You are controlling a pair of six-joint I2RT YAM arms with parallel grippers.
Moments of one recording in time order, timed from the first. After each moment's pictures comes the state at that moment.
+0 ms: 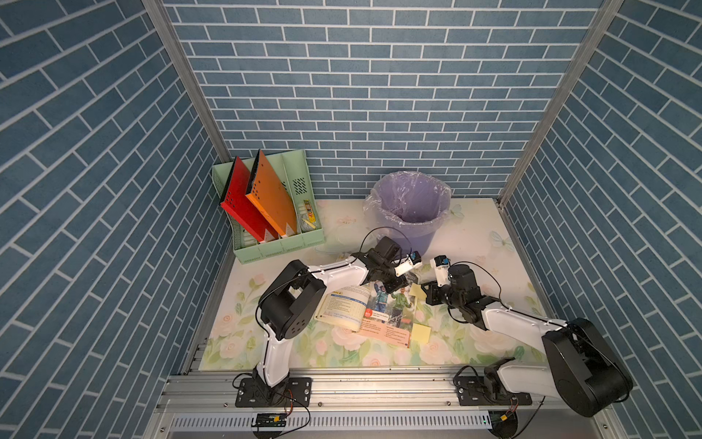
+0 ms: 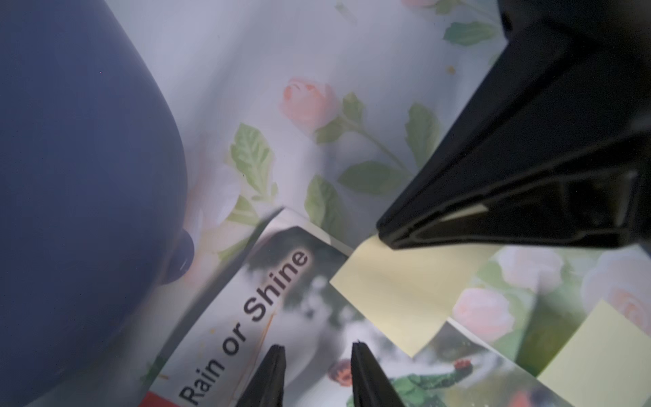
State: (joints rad) left arm -0.79 1.99 1.34 -0.23 0.33 0.33; right arm 0.47 1.30 0.43 0.16 -0.24 0.31
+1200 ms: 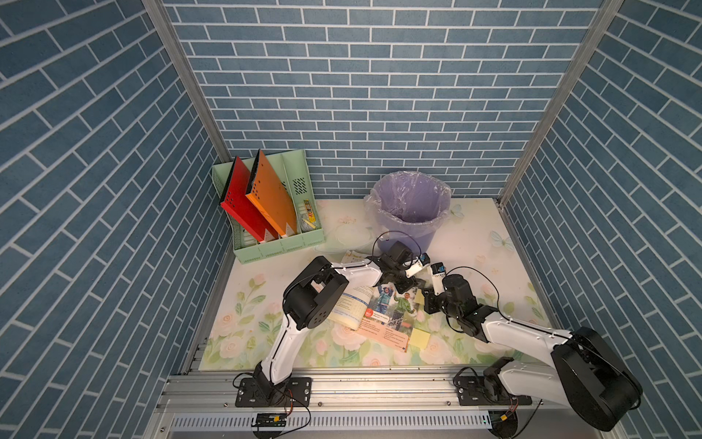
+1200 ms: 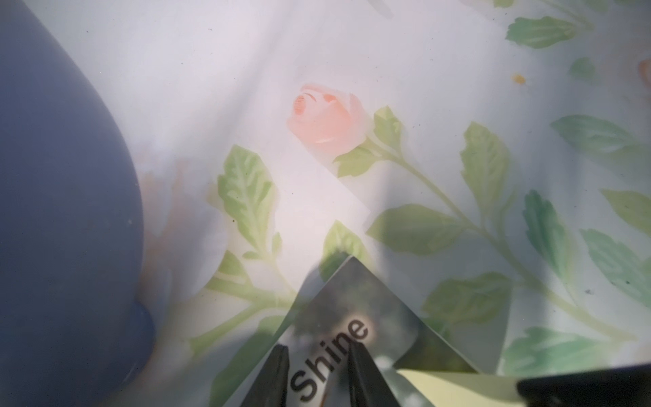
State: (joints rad) left arm -0.83 2.18 1.44 -0.12 0.28 0.28; right arm 0.60 1.21 0.36 0.17 -0.03 0.28
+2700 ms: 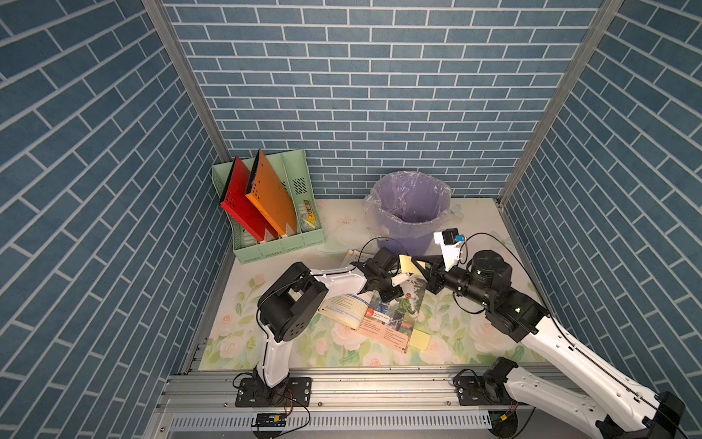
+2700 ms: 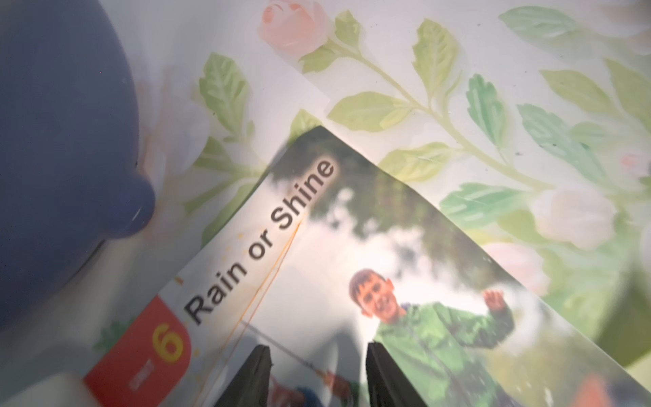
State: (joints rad) left arm -0.79 1.91 1.16 -0.19 0.28 0.37; right arm 0.72 0.90 0.91 -0.20 -0.20 0.33
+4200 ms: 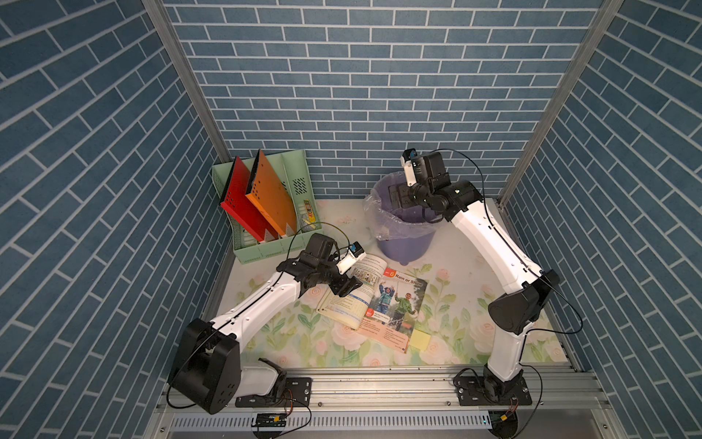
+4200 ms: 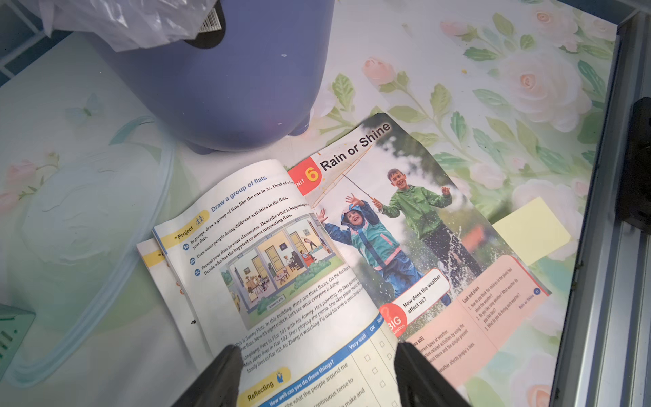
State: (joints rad) left arm -0.47 1.34 0.93 -0.46 0.42 0.38; right arm 0.63 1.90 2.18 -0.91 0.22 0.09
